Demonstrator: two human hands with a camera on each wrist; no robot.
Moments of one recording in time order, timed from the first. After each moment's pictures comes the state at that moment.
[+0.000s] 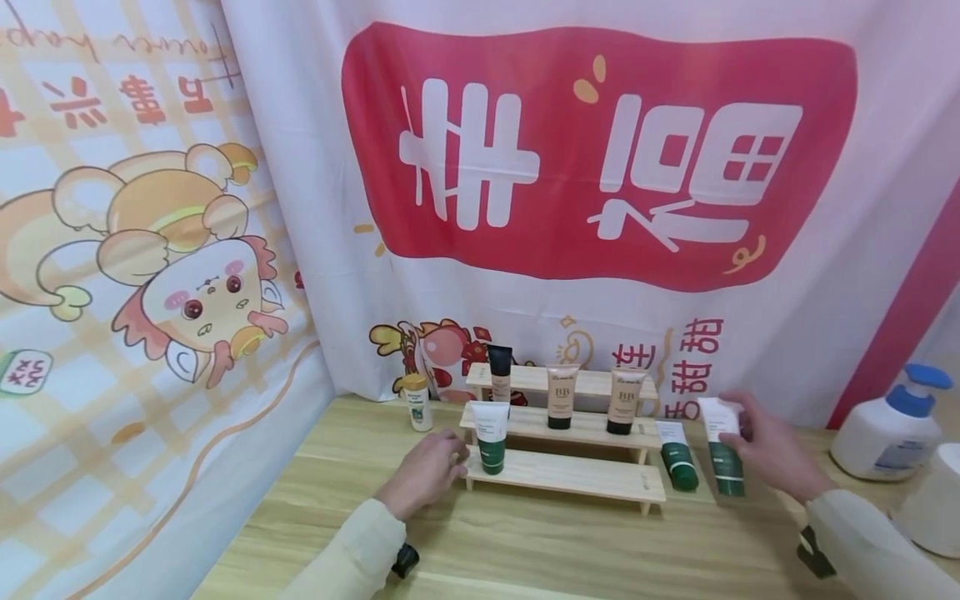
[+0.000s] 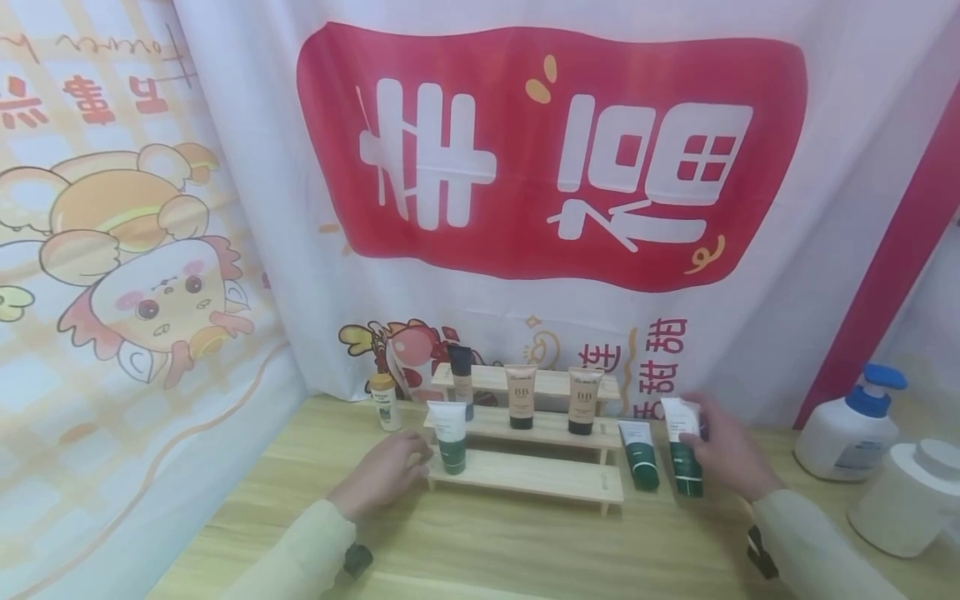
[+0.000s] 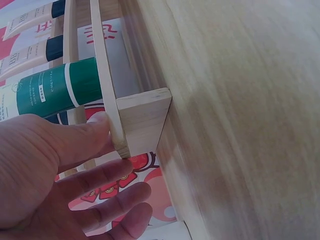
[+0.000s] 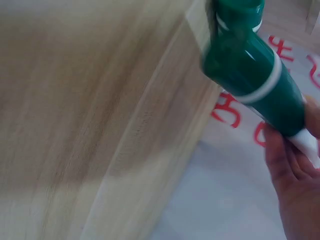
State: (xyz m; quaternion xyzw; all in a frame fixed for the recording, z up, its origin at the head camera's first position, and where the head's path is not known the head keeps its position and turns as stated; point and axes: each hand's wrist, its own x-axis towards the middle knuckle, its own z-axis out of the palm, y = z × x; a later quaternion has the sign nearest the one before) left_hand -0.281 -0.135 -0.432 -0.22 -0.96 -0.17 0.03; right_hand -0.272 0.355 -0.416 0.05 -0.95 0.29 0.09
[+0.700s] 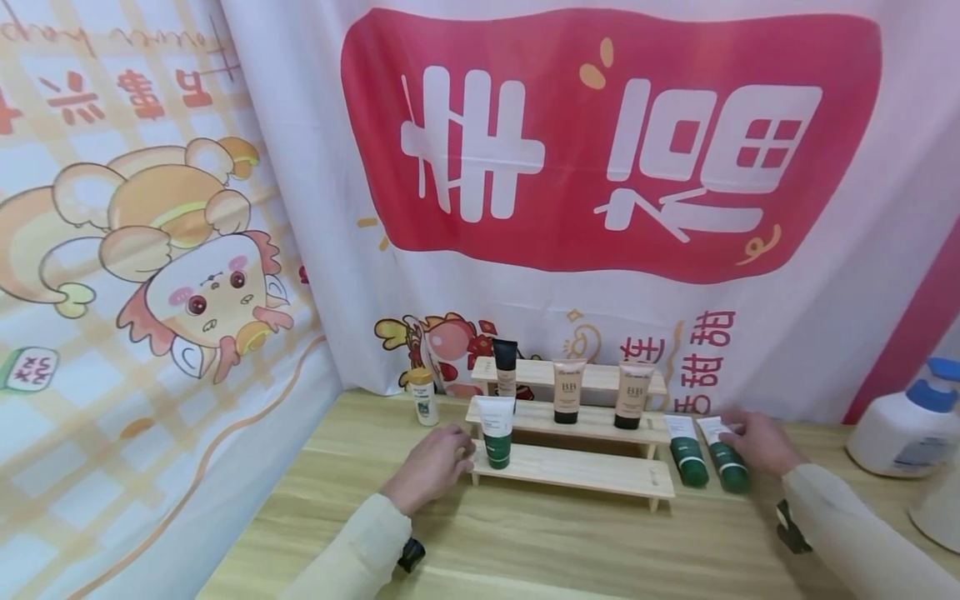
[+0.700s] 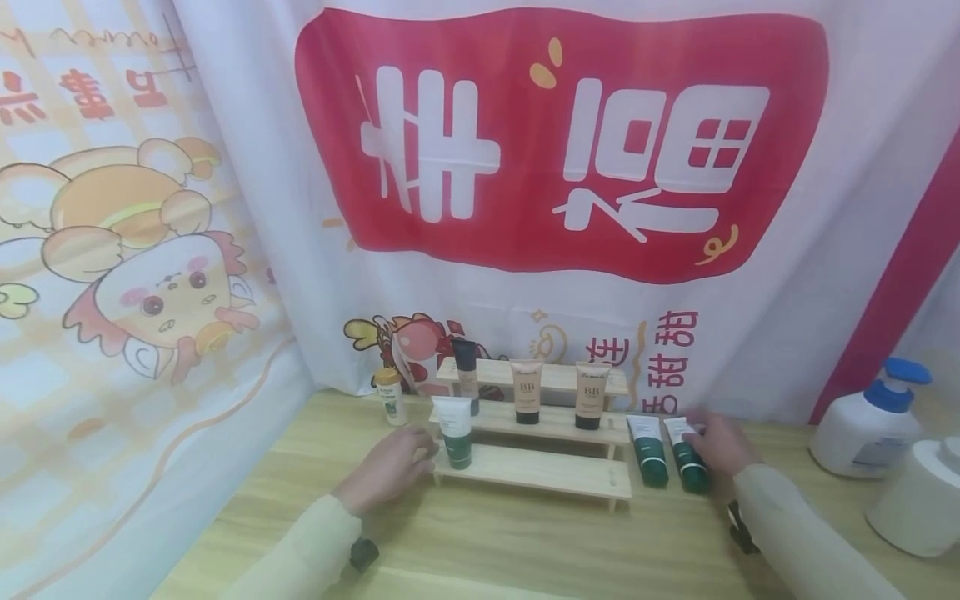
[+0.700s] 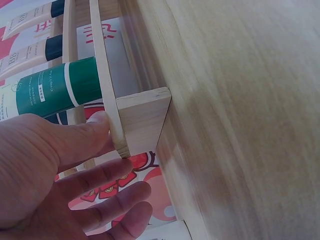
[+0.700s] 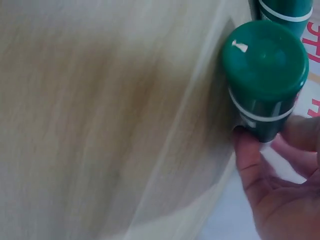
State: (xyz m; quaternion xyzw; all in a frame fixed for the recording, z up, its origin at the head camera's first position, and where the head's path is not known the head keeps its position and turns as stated) left_hand -0.284 -0.135 -0.433 -0.21 -0.96 -0.16 0.02; right_hand -0.314 0.372 -0.455 0.05 -0.96 0.27 0.01
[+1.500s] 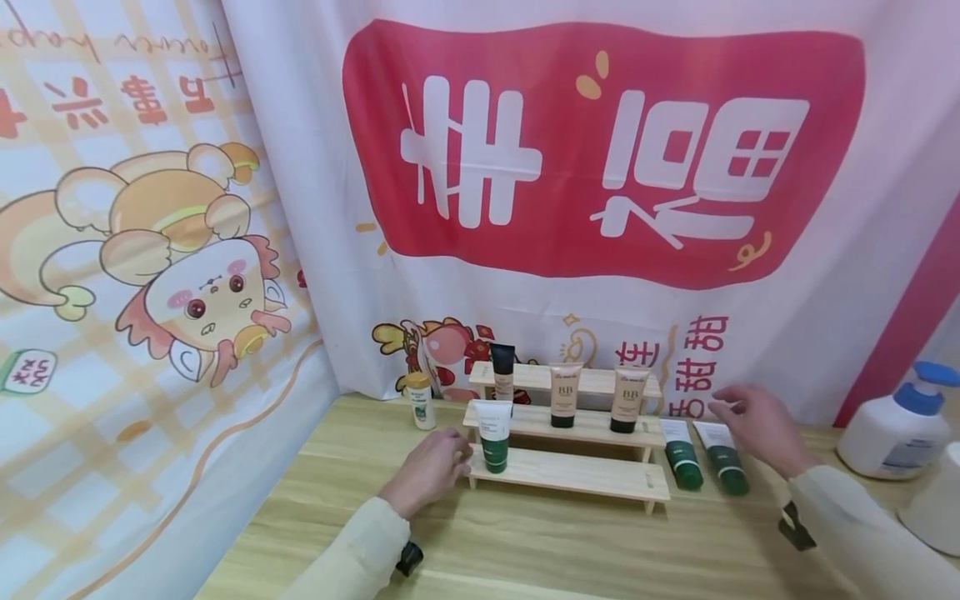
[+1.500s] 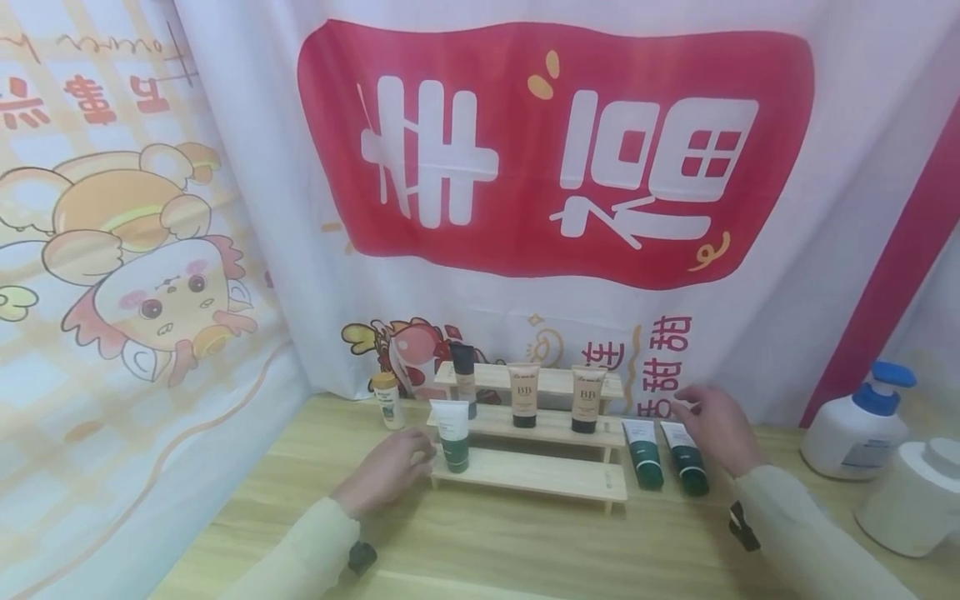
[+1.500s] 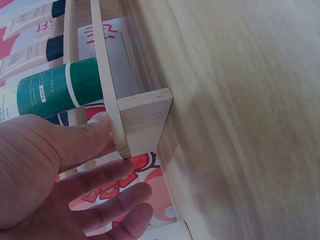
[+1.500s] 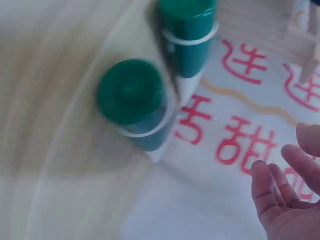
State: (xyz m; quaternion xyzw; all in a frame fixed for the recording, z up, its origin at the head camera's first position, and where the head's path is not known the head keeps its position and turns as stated) left_hand -0.281 -0.135 -0.429 -0.23 -0.96 -0.16 0.03; right_hand -0.292 0.341 -0.399 0.02 -0.96 0.28 0.08
